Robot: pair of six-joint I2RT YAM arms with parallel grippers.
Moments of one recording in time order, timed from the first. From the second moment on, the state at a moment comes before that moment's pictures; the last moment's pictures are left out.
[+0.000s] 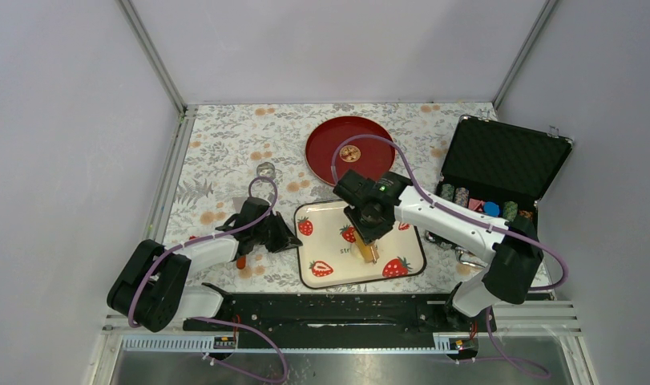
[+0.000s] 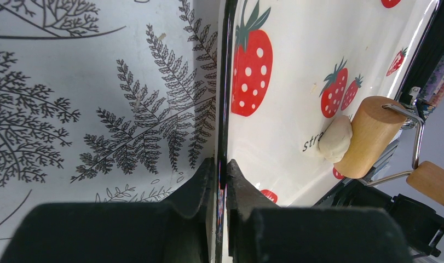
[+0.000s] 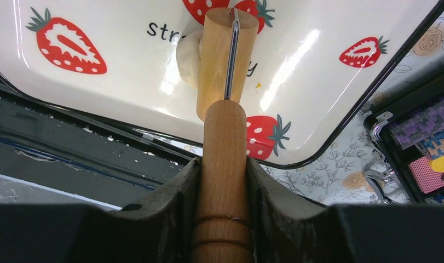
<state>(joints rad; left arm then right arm) -0.44 1.29 0.38 0.05 0.35 -0.87 0.94 1.55 1.32 -1.15 0.14 0.37</state>
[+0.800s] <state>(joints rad) -0.44 1.29 0.38 0.05 0.35 -0.87 0.97 1.58 1.36 -1.17 0.14 0.39</state>
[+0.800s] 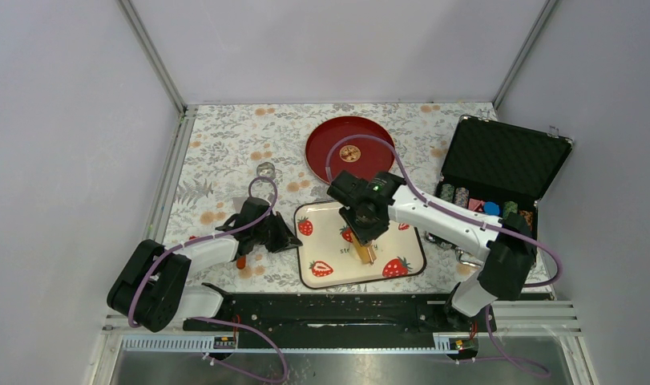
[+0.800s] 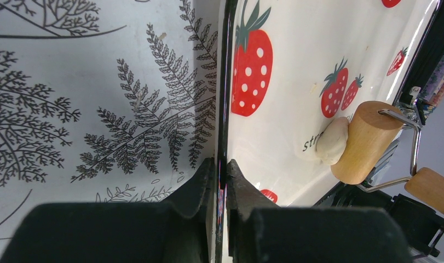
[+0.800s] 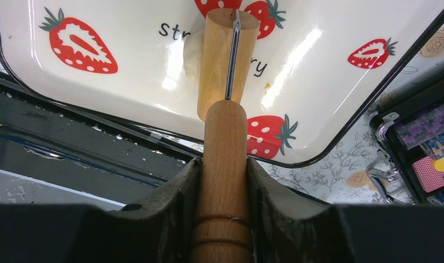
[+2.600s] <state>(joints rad) -0.44 1.30 0.38 0.05 0.36 -0.87 1.01 1.60 1.33 -1.11 0.13 0.44</state>
